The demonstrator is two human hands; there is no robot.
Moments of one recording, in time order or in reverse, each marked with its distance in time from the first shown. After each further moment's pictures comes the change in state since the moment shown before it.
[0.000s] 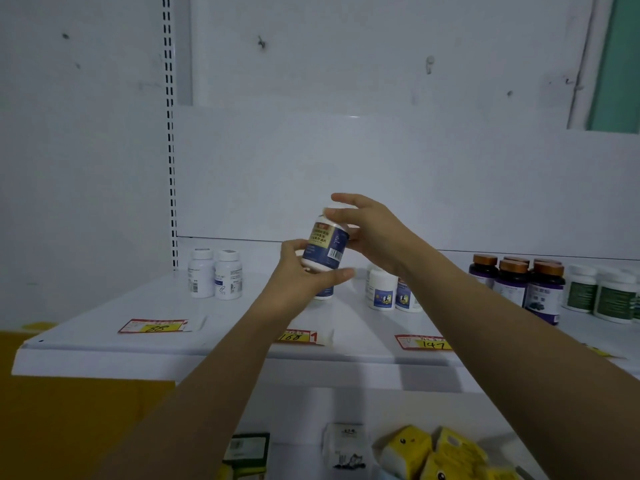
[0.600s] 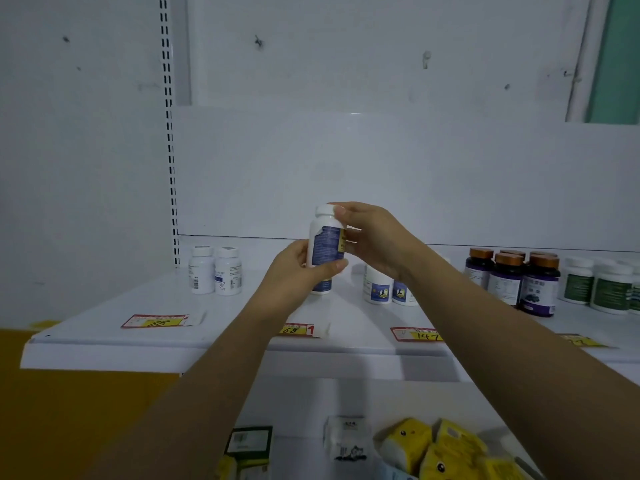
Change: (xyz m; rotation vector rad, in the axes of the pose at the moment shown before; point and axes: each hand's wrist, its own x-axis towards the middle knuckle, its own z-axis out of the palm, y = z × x) left_hand -0.013 0.010 0.002 0.082 0.004 0.035; right_hand -0.014 0.006 -0.009 0.175 -0.100 -0.002
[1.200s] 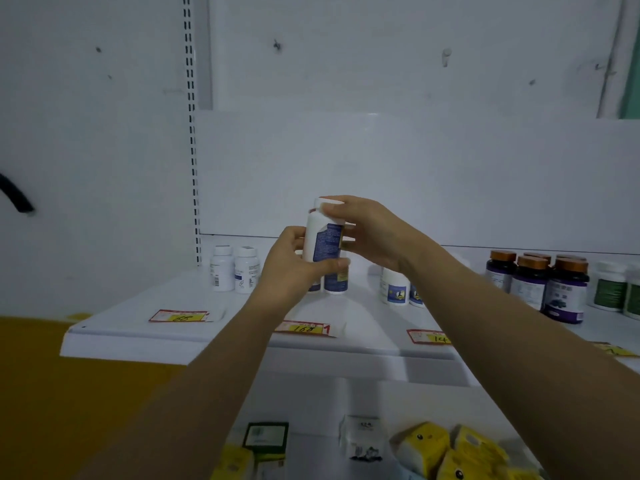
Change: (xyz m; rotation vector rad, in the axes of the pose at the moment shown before) left_hand -0.003 0.007 -0.017 0.085 0.148 0.033; right_hand 0.011 -0.007 0.020 -0.116 -0.127 0.014
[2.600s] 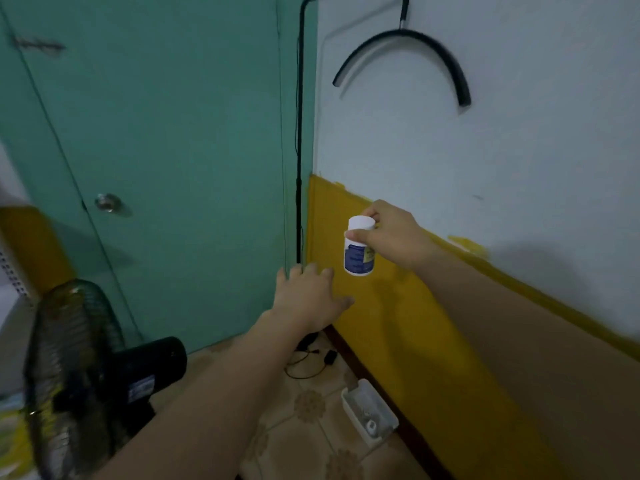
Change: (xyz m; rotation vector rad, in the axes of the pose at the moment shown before) left_hand -0.089 -0.322 -0.594 1.381 0.146 -0.830; right_hand 0.263 0.193 0.666 -0.442 -0.578 -0.149
